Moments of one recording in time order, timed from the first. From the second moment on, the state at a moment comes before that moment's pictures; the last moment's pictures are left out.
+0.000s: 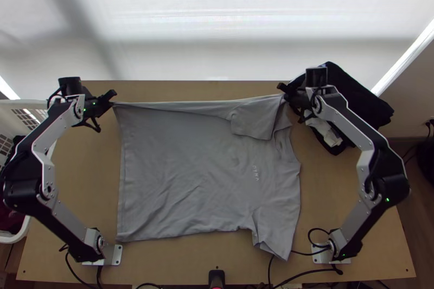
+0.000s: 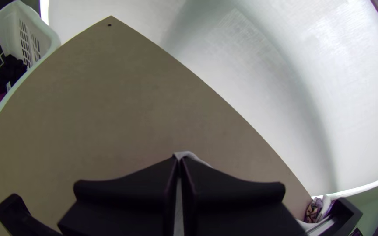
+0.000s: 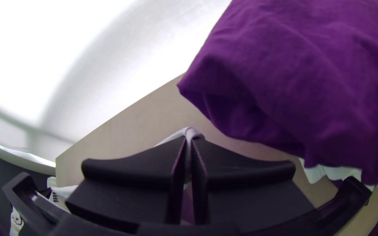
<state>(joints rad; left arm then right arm) 0.20 1.87 1.40 -0.31 0.20 -0.52 0.17 1.91 1.51 -0.35 -0.08 0.65</state>
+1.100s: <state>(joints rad) 0.16 1.78 1.47 -0.84 0.26 -0.45 0.21 1.96 1.71 -0.87 -0.07 0.60</state>
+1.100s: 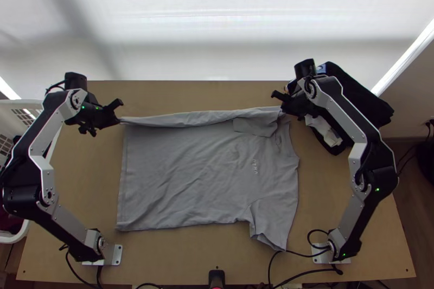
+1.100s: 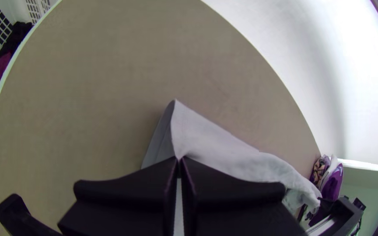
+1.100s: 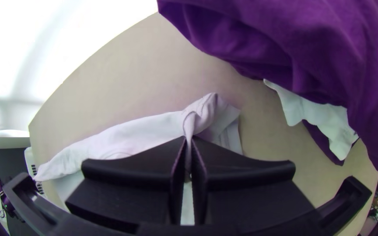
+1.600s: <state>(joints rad) 0.23 1.71 1.24 -0.79 0.30 -0.39 0.21 1.84 1.47 -0.78 -0.03 0.55</state>
